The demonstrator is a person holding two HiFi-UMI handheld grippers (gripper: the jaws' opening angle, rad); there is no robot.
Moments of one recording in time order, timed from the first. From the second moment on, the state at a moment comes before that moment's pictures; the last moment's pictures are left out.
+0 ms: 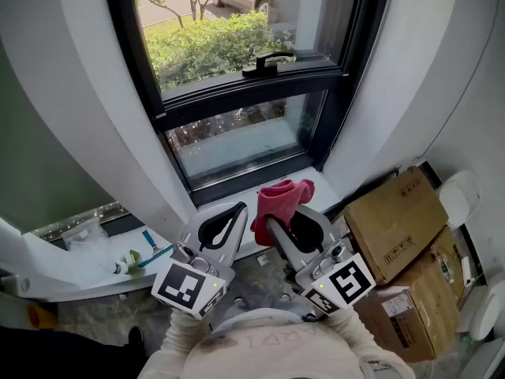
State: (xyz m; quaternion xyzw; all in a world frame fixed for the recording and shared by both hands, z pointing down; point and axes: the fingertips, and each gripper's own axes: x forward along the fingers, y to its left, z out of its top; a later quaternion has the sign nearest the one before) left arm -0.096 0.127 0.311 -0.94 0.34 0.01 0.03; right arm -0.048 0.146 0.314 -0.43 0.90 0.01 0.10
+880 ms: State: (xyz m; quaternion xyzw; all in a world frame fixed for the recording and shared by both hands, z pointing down) left arm -0.131 0.111 0.320 -0.95 0.31 0.02 0.03; right arm -0.087 0.127 0.319 -0.45 0.89 -0.01 0.12
